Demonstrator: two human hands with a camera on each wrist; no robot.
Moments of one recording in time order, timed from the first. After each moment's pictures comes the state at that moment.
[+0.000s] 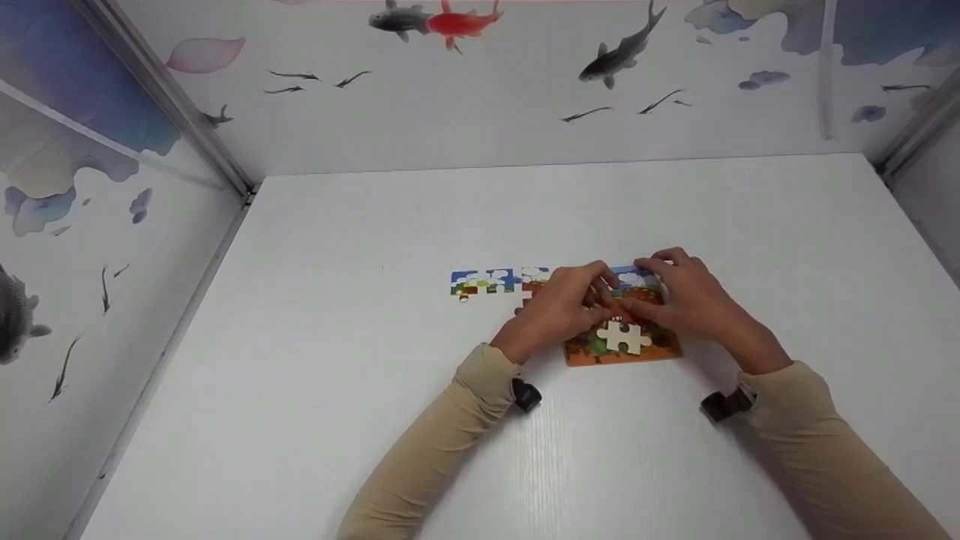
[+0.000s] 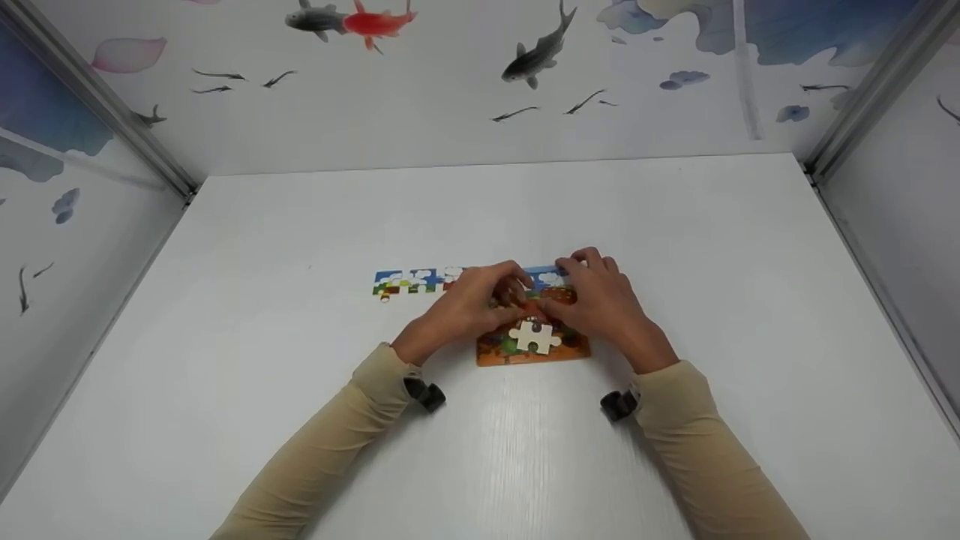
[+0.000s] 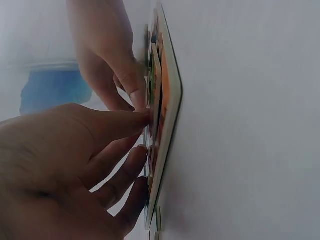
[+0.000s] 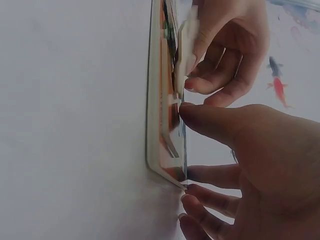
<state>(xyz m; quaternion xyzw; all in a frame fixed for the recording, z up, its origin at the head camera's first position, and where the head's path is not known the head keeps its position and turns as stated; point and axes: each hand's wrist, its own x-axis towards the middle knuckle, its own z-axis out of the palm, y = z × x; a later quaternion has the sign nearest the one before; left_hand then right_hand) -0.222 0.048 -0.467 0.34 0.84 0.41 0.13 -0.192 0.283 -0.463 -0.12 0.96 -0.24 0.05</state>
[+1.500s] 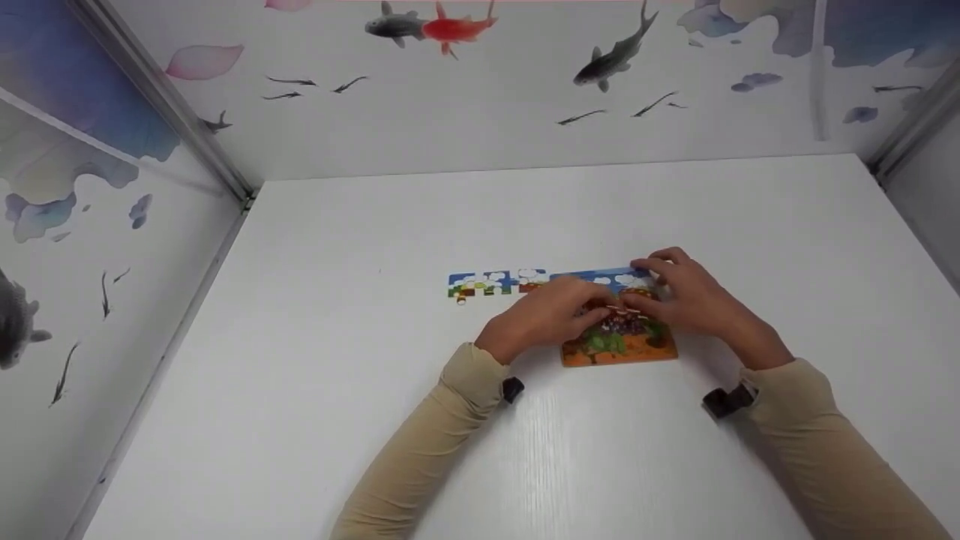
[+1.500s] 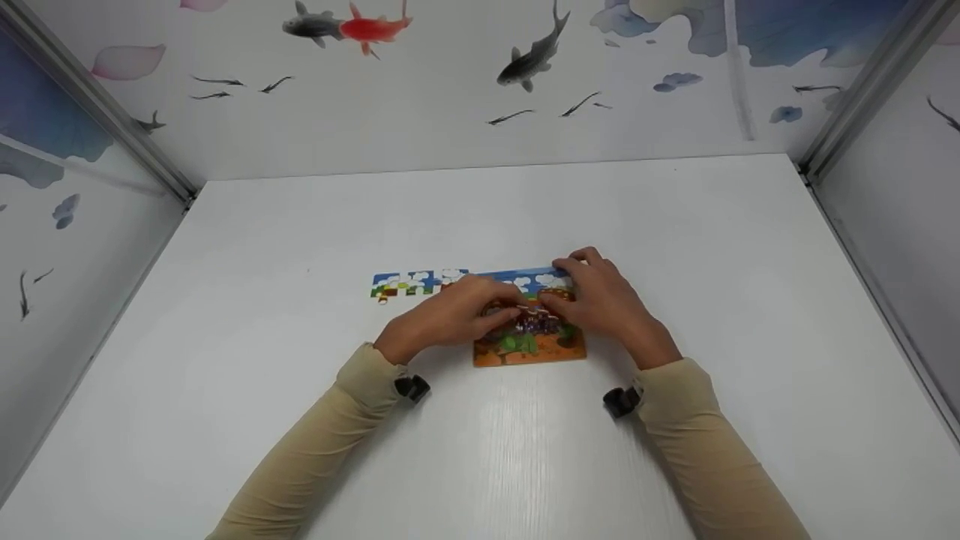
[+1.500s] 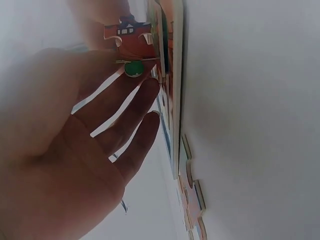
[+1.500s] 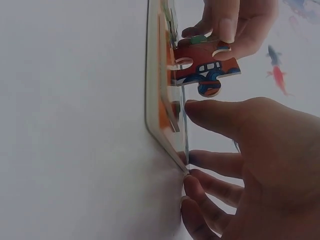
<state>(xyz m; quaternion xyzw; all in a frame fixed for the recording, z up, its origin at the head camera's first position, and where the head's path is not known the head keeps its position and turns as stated) -0.221 0.039 -0.452 0.45 0.85 0.24 0.13 -0.196 0.293 -0.465 -0.15 0.95 -0.27 0.04</state>
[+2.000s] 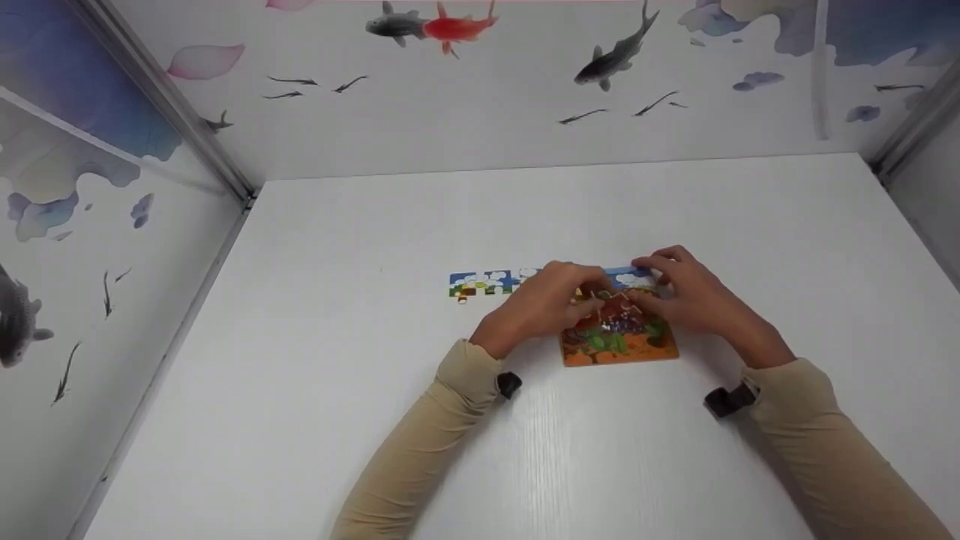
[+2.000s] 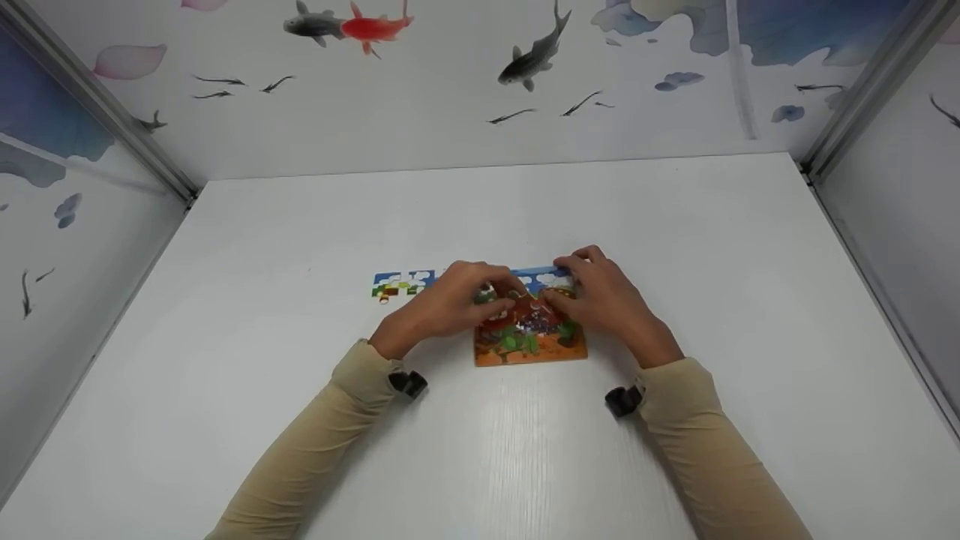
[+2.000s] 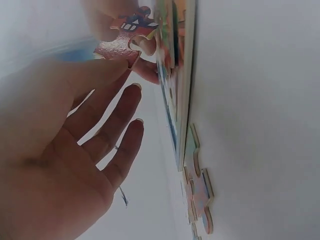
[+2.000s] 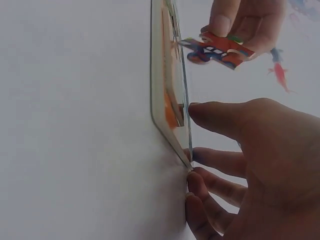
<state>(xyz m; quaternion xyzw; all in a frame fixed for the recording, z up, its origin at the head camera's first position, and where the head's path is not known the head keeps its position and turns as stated) -0.226 0.033 -0.446 0.42 0.85 0.31 0.10 -0.199 0.294 -0.467 -0.12 0.95 -0.29 0.07</state>
